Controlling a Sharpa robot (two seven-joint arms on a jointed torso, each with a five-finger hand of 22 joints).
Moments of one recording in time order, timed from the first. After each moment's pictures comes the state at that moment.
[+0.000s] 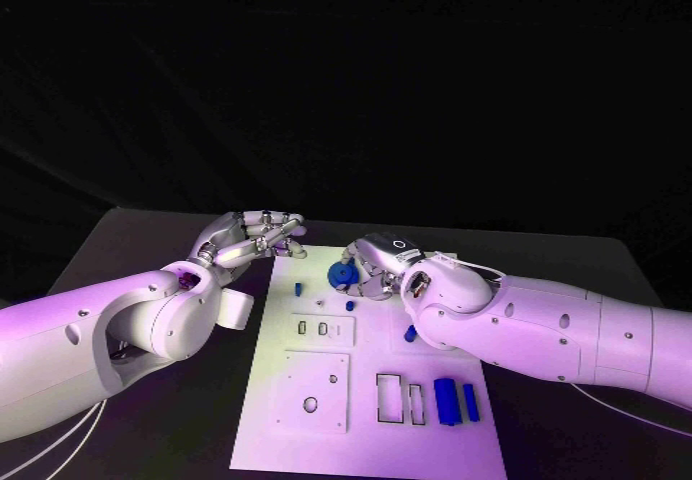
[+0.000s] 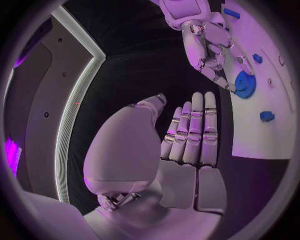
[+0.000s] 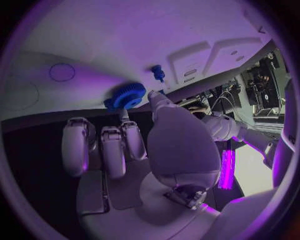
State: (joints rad) left arm 1.23 -0.95 -0.01 1.66 -0.09 -0.34 0.39; left_hand 1.44 -0.18 0.39 0.25 0.11 0.84 0.22 0.23 0.17 1.08 0.17 0.08 0.07 1.04 0.11 0.50 0.39 0.17 0.96 0.20 0.46 0.18; right arm 1.28 -0.55 -0.15 1.40 -1.63 -0.46 -0.27; right_hand 1.24 -0.18 0.15 0.29 0.27 0.90 0.16 0.16 0.36 1.43 0.08 1.39 1.31 1.46 0.01 1.55 1.31 0.06 1.43 0.12 1.38 1.31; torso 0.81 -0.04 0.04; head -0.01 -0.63
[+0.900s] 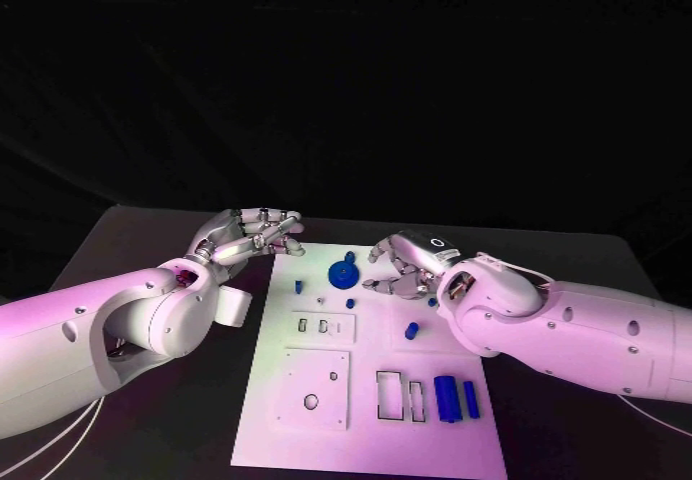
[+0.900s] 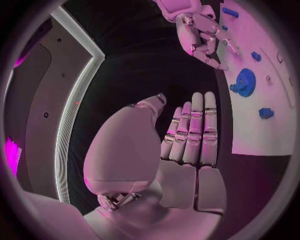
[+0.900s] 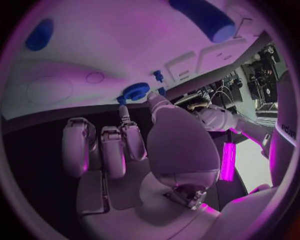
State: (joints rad) left arm 1.23 -0.96 -0.01 1.67 -0.09 -0.34 0.39; left_hand 1.44 -0.18 0.39 0.25 0.11 0.84 0.22 0.23 0.17 1.07 0.18 0.08 0.07 1.03 0.11 0.50 0.39 0.17 0.96 0.20 0.46 0.18; right arm 1.29 -0.72 -0.15 1.55 -1.59 -0.51 -0.25; right_hand 1.25 -0.16 0.16 0.28 0.27 0.91 0.15 0.17 0.36 1.43 0.07 1.40 1.31 1.46 0.01 1.55 1.31 0.06 1.43 0.11 1.38 1.31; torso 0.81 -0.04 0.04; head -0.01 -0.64
